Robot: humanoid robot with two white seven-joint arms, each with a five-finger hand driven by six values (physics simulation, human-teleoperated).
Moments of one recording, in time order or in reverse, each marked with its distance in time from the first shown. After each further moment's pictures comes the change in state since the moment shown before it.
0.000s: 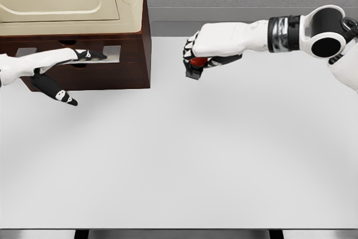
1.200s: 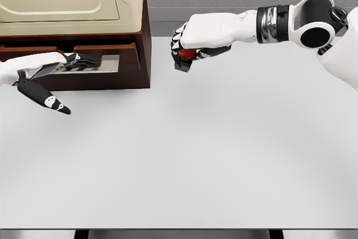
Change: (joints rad) left arm 0.014 0.104 -0.009 -0.042 0.290 0.104 -0.009; right arm -0.046 0.052 0.009 0.028 0.001 0.005 0.000
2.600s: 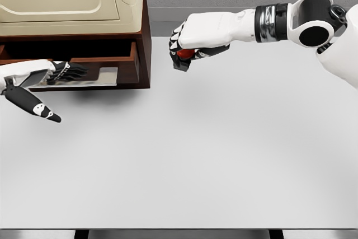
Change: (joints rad) left arm 0.058 0.083 0.006 -0.009 0.122 -0.013 0.007; right arm -0.014 0.003 0.011 -0.006 0.001 0.000 0.000
